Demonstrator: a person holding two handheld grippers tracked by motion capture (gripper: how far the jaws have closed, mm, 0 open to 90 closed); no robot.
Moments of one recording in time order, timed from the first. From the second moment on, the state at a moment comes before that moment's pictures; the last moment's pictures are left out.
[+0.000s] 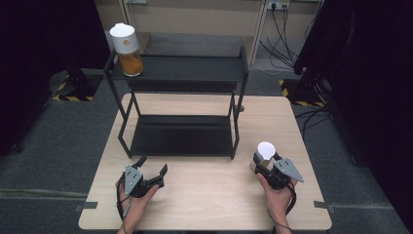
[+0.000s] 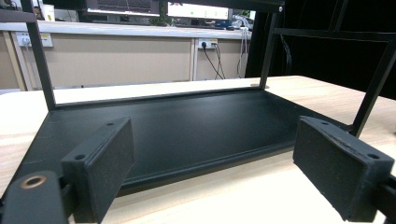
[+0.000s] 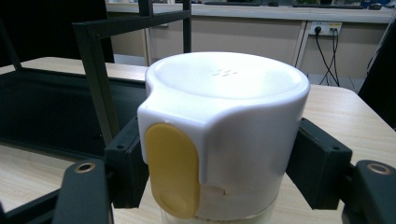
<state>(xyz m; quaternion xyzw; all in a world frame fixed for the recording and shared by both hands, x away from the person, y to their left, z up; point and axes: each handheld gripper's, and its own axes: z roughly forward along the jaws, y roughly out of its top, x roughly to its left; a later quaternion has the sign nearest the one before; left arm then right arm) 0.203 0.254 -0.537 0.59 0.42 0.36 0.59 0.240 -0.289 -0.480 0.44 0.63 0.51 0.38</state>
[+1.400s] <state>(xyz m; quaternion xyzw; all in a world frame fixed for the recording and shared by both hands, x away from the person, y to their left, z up) 0.203 0.253 -0.537 0.59 0.42 0.37 0.59 0.217 -0.274 -0.428 0.37 0.60 0.59 0.40</state>
